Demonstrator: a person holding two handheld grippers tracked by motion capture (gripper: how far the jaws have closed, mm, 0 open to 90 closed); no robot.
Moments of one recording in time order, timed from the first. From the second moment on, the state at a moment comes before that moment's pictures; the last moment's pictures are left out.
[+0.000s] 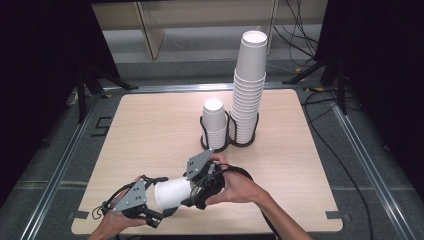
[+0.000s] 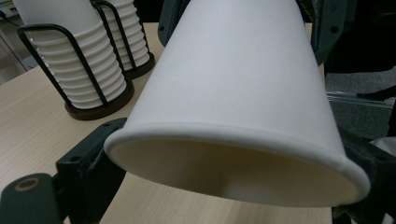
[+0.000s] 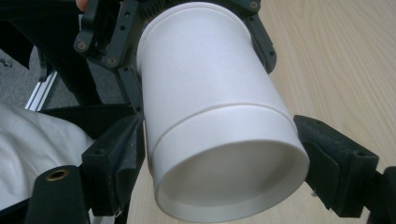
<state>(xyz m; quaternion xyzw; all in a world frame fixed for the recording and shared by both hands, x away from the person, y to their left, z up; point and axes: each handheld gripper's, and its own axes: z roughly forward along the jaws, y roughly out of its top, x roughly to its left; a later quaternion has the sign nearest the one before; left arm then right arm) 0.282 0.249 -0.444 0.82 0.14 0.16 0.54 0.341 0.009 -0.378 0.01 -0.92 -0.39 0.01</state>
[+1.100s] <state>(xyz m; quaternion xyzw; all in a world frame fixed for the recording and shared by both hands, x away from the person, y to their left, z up) 0.281 0.245 -0.446 0.82 0.13 0.15 0.54 0.341 0.009 -0.383 0.04 -0.93 -0.36 0.01</state>
